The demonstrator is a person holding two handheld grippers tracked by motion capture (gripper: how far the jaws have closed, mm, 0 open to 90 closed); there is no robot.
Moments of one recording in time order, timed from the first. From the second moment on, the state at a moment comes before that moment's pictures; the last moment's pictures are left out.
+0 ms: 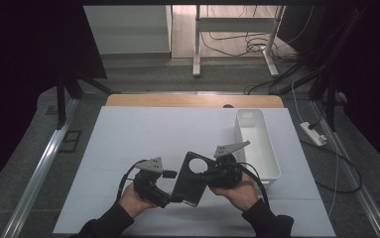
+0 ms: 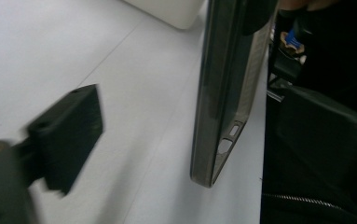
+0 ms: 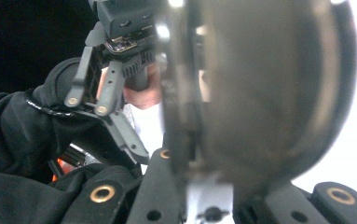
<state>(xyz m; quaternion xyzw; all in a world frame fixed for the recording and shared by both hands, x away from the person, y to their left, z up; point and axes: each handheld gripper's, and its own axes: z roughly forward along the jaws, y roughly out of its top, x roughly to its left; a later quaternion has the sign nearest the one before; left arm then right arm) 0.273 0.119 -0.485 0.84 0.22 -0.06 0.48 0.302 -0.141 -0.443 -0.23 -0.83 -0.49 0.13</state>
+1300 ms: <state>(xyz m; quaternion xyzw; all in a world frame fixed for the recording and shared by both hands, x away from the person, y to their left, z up) 0.267 0.118 -0.477 0.86 0.17 -0.08 0.48 0.298 -0.138 -0.436 -0.20 -0.84 -0.50 0.12</state>
